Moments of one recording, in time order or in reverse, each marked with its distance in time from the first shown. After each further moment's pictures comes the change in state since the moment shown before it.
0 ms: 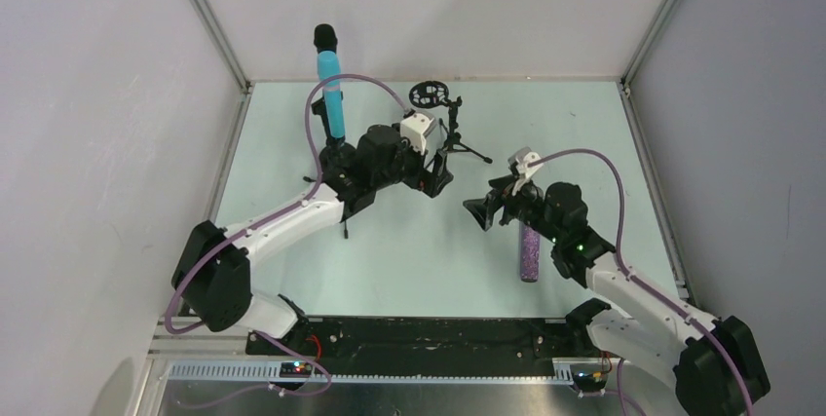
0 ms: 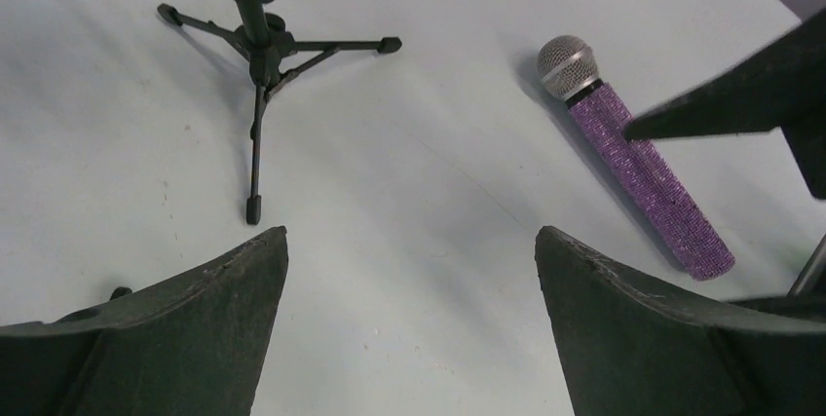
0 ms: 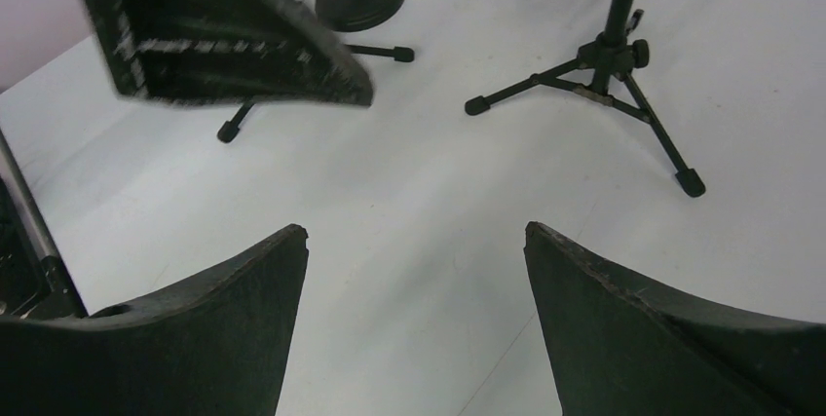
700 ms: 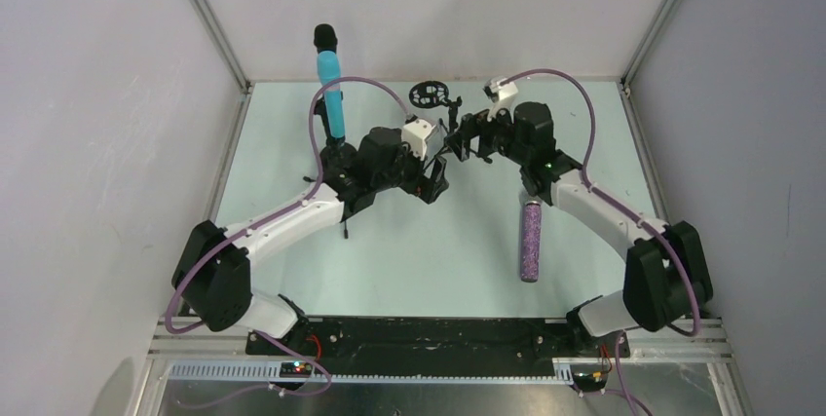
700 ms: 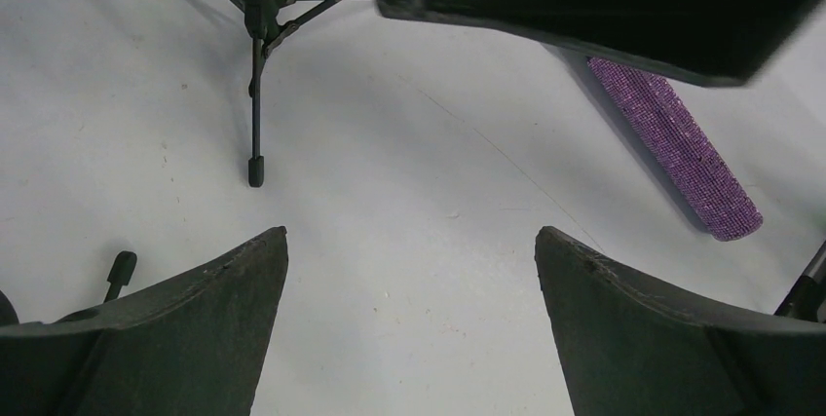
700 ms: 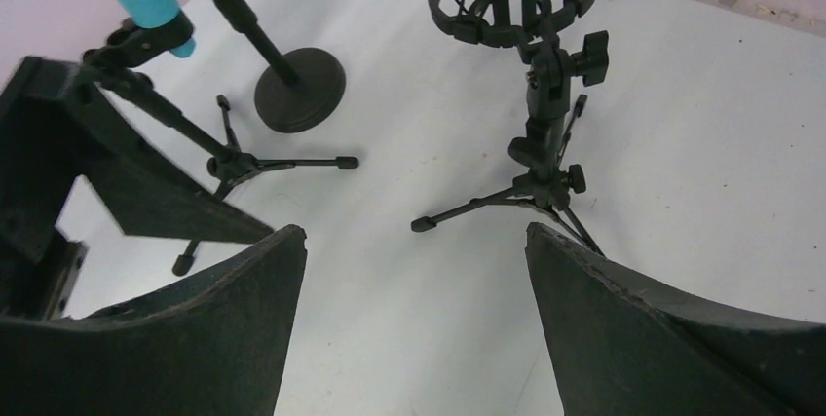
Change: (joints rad) left arm 0.000 0.002 0.006 -0.105 -0.002 0.038; right arm -0.084 0.530 0.574 -0.135 -0.001 0.048
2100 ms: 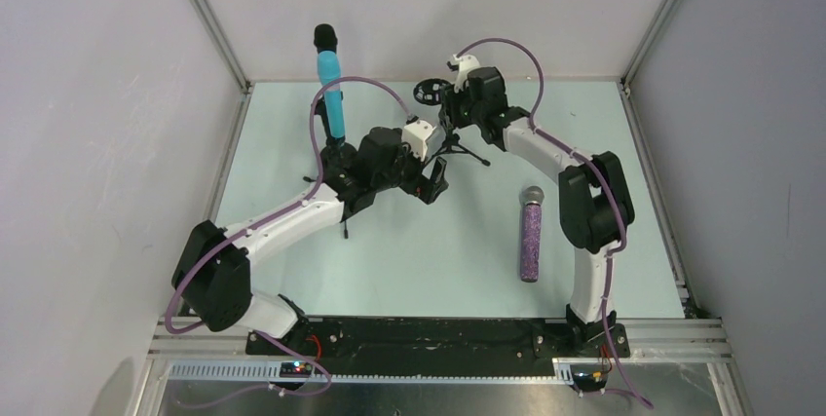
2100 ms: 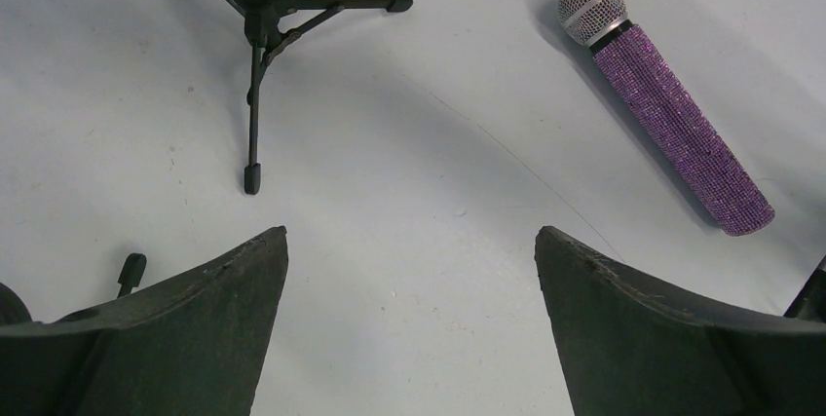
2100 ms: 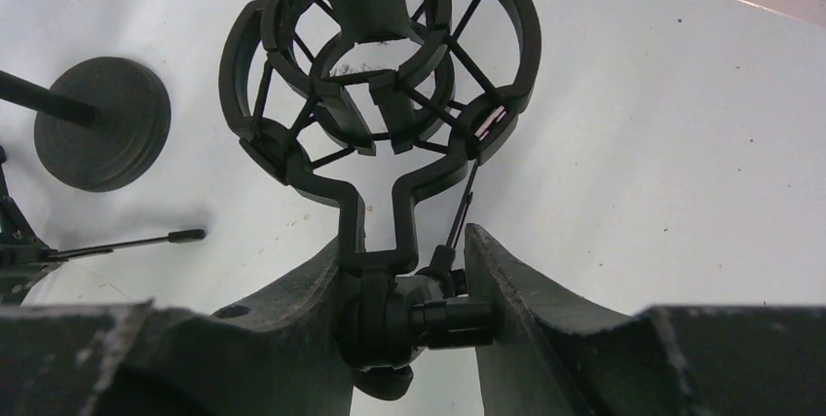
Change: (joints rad) left arm 0.000 -0.001 0.000 -0.003 0.002 0.027; right arm 0.010 0.580 0.586 -0.256 0.187 -0.087
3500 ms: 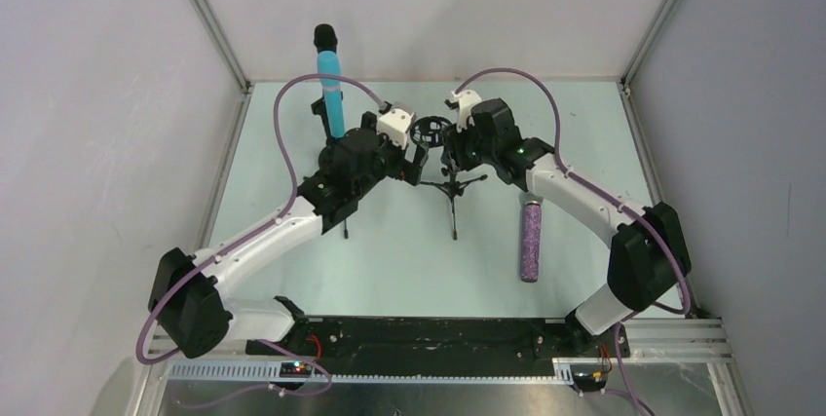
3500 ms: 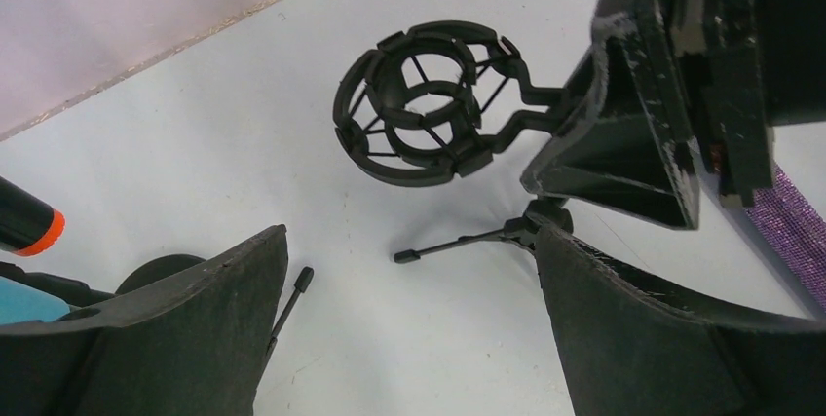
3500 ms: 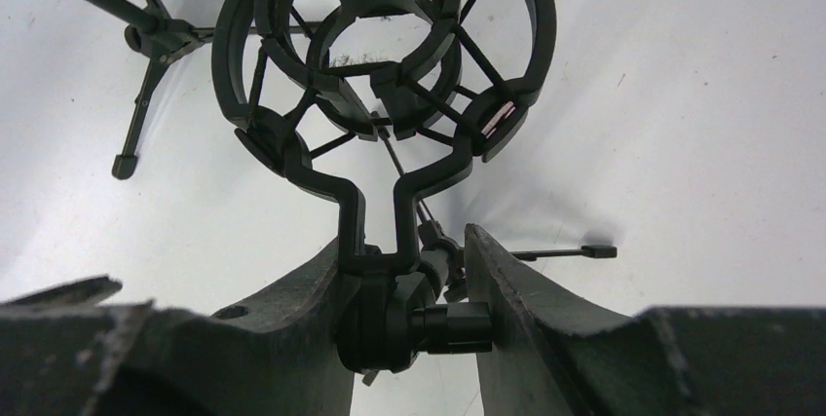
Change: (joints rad) left arm 0.000 -0.164 -0.049 0.098 -0.285 0.095; right arm 0.134 -0.409 -0.322 -0.204 -0.003 0.010
